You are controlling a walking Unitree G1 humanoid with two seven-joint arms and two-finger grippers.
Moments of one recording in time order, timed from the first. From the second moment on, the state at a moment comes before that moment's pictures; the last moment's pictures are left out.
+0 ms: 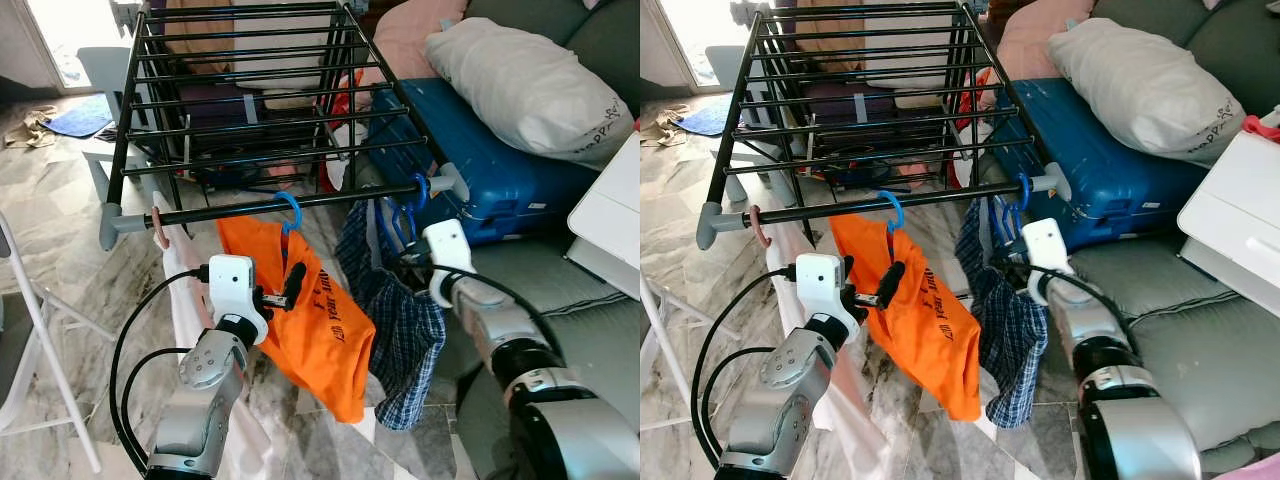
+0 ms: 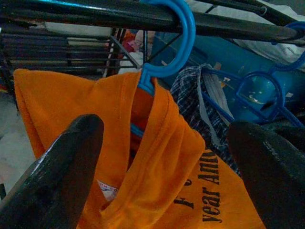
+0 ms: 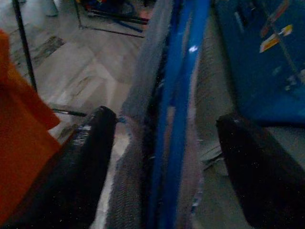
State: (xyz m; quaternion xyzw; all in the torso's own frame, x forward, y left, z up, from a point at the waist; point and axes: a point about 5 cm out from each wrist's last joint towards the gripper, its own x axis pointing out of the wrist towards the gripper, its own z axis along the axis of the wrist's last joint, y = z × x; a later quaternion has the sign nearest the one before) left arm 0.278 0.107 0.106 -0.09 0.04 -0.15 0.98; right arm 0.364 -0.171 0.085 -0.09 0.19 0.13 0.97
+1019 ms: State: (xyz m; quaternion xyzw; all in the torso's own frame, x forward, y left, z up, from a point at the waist) left arm 0.278 0.105 0.106 -0.08 0.04 -0.15 0.98; right arm 0.362 -0.174 0.081 -0.09 0.20 0.12 0.97
